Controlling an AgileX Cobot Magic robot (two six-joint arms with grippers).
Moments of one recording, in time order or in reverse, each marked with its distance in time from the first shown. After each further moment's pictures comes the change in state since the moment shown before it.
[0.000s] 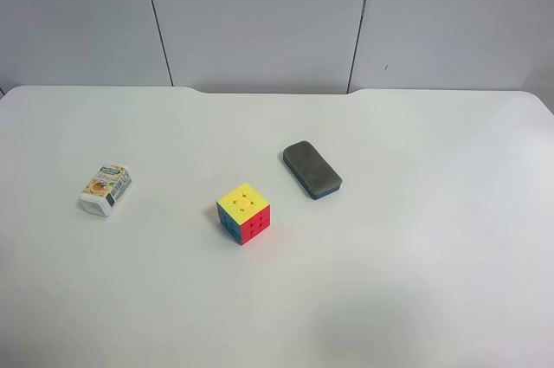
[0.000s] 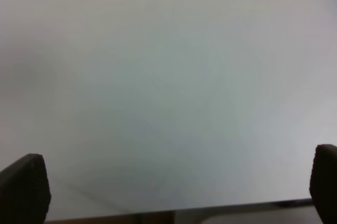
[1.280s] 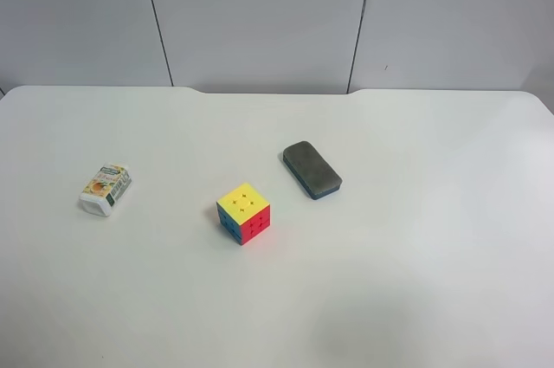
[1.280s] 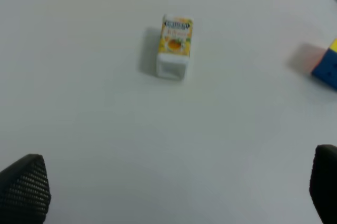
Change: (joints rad) left arm 0.000 -0.750 0.224 0.036 -0.034 0.078; right arm 0.000 0.000 0.000 0.001 0.000 0.000
